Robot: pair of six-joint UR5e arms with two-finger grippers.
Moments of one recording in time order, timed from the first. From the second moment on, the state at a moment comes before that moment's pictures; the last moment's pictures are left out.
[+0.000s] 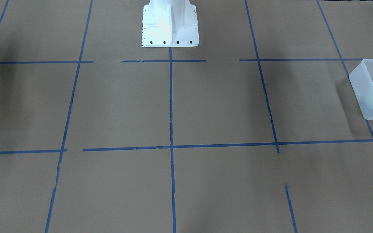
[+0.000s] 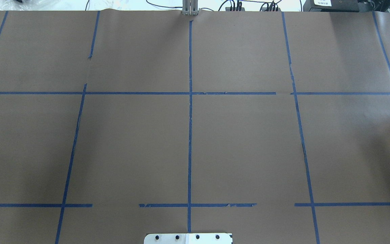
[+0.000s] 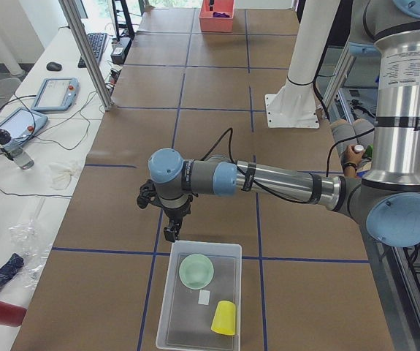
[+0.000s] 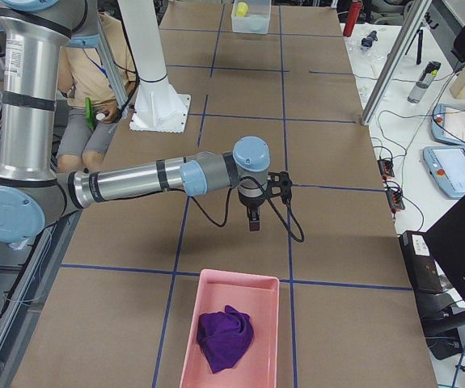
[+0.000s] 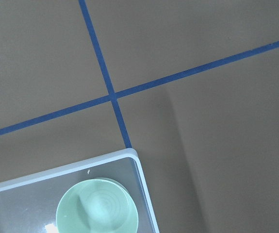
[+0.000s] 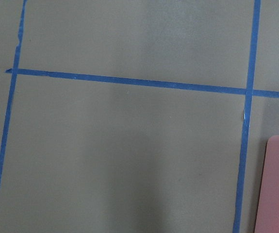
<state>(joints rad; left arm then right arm) -1.52 -1.56 -1.74 -1.45 -2.35 0.22 1.42 -1.72 1.92 -1.48 2.41 0.21</state>
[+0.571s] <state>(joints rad) -1.52 -1.56 -1.73 -1.46 -2.35 0.21 1.42 -1.74 1.92 -1.48 2.41 0.21</state>
